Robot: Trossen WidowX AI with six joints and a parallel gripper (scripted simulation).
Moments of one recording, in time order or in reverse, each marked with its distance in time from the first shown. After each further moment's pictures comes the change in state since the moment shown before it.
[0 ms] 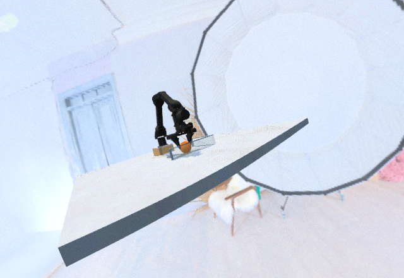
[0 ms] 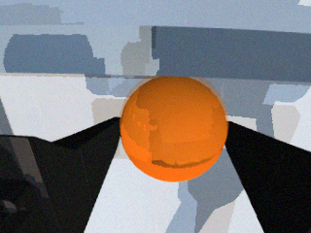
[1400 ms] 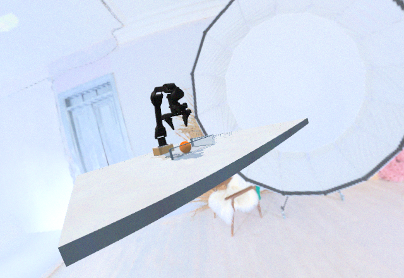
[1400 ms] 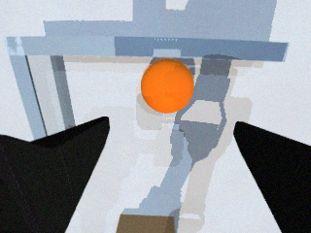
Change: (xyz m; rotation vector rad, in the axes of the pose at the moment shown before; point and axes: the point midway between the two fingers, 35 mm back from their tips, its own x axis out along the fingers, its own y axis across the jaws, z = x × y) arm -0.117 0.001 -0.002 0.003 -0.012 -0.001
